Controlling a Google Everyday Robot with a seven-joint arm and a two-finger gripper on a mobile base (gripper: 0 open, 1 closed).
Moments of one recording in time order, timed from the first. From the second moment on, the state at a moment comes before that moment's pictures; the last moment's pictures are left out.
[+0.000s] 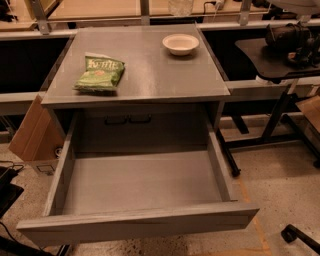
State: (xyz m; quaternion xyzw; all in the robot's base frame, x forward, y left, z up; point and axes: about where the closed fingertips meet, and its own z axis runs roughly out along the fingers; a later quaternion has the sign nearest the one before) arm 0.728 -0.073 1.163 -0.30 0.63 0.27 0.66
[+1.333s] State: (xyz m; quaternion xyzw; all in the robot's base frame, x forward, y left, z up) arm 0.594 0.002 0.845 -0.45 0.65 0.37 0.48
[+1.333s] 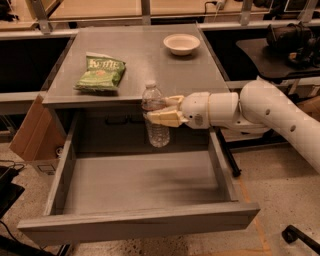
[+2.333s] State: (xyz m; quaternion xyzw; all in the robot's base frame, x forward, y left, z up) arm 0.595 0.052 0.789 -0.49 0.59 0.40 0.50
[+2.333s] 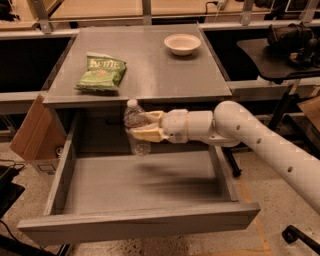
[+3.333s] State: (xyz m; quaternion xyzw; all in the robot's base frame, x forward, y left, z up) arm 0.565 0.133 0.737 -0.52 0.53 0.44 0.50
